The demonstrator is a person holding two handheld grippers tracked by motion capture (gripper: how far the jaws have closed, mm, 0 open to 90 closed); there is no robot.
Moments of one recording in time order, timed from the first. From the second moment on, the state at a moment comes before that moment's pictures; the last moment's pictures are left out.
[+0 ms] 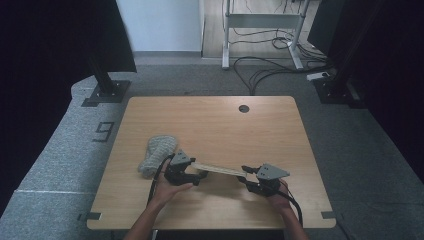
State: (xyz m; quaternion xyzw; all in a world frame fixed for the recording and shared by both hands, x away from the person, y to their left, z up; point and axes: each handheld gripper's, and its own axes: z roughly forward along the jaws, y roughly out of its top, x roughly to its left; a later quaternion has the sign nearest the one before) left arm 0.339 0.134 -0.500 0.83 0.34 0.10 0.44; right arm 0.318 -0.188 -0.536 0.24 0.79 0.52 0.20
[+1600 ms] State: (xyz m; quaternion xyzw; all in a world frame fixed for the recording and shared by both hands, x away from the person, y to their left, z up) left arm 0.348 0.125 -0.518 0.84 0.36 0.05 0.40; right arm 0.324 -0.196 -0.541 0.39 0.77 0.49 0.15
